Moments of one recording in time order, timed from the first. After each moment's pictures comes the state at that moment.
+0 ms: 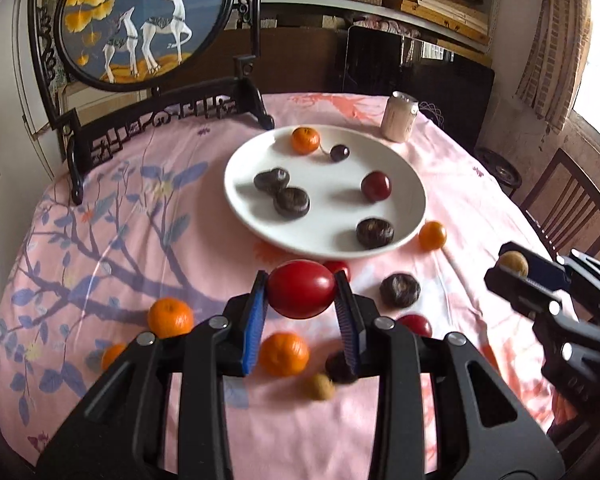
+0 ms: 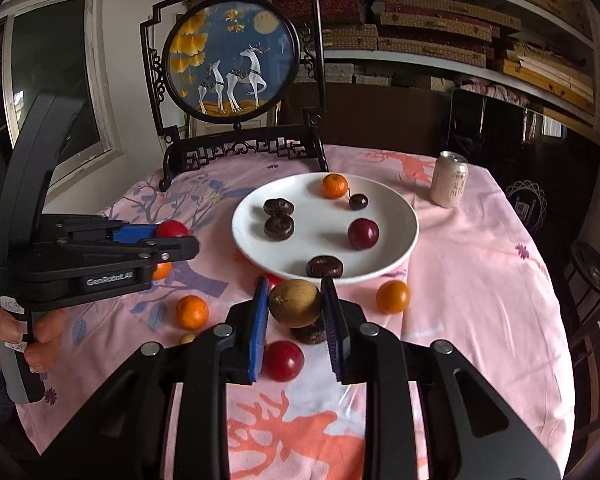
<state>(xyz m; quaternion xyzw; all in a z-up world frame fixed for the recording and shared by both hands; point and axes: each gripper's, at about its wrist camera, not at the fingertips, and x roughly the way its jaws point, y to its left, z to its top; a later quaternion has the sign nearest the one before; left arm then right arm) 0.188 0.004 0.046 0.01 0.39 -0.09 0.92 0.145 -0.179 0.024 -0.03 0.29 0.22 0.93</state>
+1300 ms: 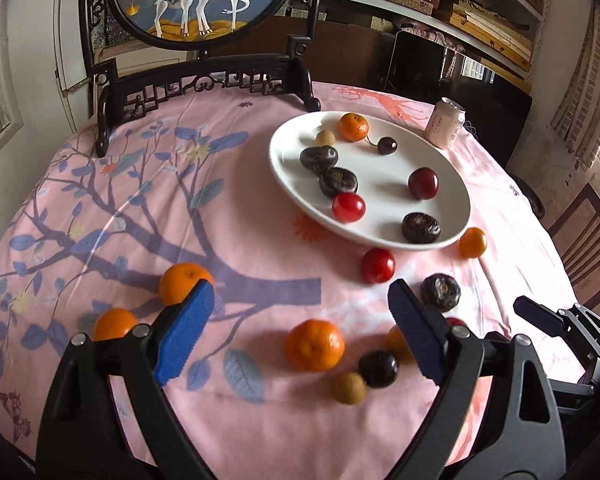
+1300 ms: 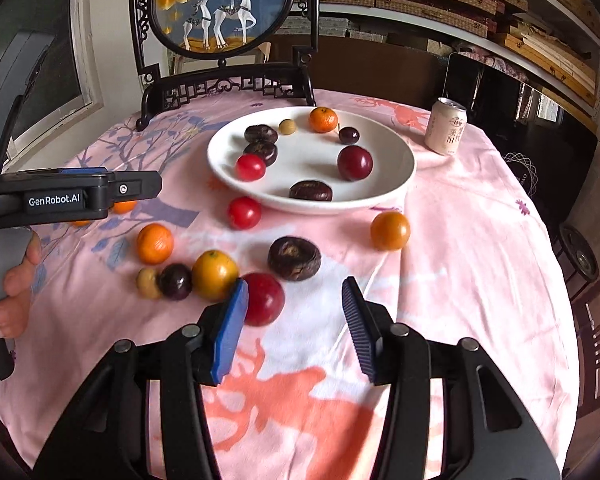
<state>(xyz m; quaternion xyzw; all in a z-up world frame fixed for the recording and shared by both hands) 0.174 0.037 0.010 -0.05 0.40 -0.03 0.91 0.135 -0.177 -0.033 -0.07 0.37 0.18 0.91</state>
